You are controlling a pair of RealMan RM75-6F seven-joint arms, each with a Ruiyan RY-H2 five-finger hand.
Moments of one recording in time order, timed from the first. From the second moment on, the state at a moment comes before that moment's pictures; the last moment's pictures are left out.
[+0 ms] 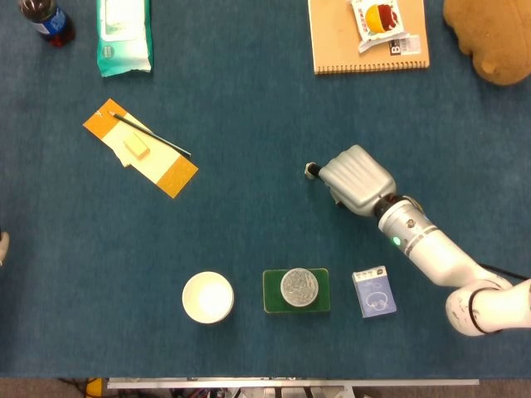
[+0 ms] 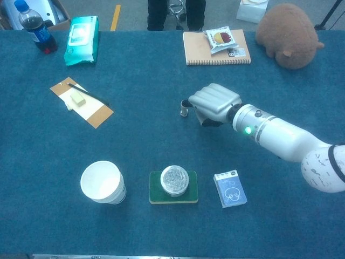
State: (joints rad) left arm -0.05 -1.26 0.01 -1.38 1.51 1.45 -0.10; right arm 0.85 -1.67 0.03 -1.50 -0.98 0.88 -0.67
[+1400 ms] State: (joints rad) left arm -0.05 -1.27 0.01 -1.36 1.51 1.45 -0.12; right arm 0.82 -1.71 0.07 -1.44 -0.99 0.99 -0.66
